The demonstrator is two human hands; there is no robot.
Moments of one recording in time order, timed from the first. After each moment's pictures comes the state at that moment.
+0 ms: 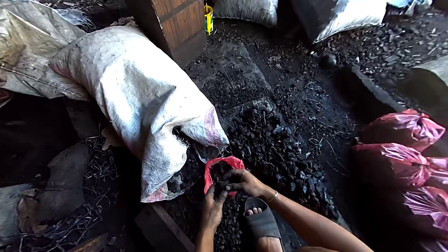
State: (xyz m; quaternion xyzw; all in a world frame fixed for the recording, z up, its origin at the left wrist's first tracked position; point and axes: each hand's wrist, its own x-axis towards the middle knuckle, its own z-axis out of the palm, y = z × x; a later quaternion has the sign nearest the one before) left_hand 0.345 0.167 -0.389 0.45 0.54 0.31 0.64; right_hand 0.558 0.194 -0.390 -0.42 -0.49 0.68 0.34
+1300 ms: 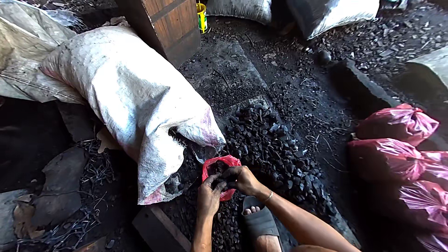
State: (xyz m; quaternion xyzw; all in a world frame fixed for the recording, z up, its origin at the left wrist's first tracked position) left_hand 0.358 0.207 -0.375 0.58 0.58 0.25 0.52; right_hand 0.557 0.196 -0.401 -0.51 -0.60 0.51 0.34
